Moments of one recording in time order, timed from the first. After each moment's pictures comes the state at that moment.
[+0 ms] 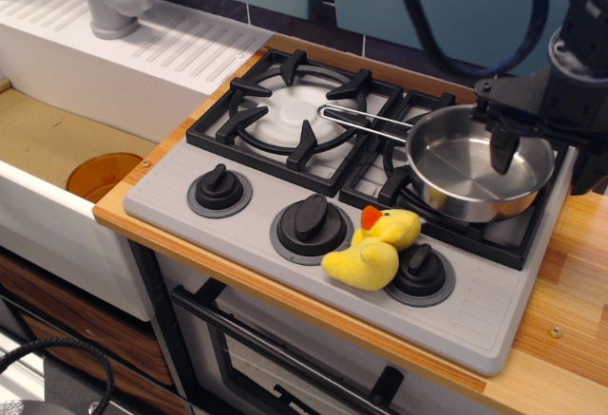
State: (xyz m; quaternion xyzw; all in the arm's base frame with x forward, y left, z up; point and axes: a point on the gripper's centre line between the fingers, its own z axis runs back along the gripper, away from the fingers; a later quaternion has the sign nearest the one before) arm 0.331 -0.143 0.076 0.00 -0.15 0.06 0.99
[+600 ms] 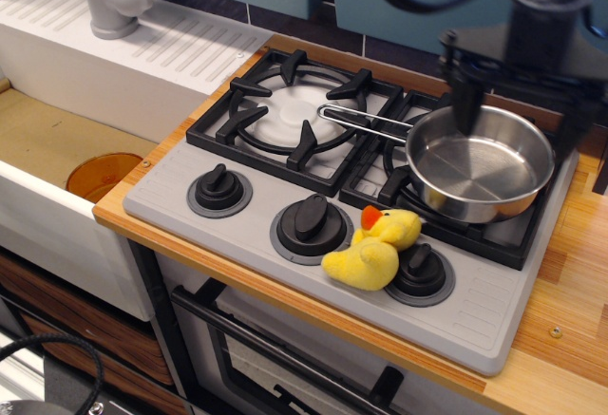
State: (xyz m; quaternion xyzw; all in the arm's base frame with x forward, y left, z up) arm 0.324 -0.111 0.108 -0.03 -0.12 0.03 0.99
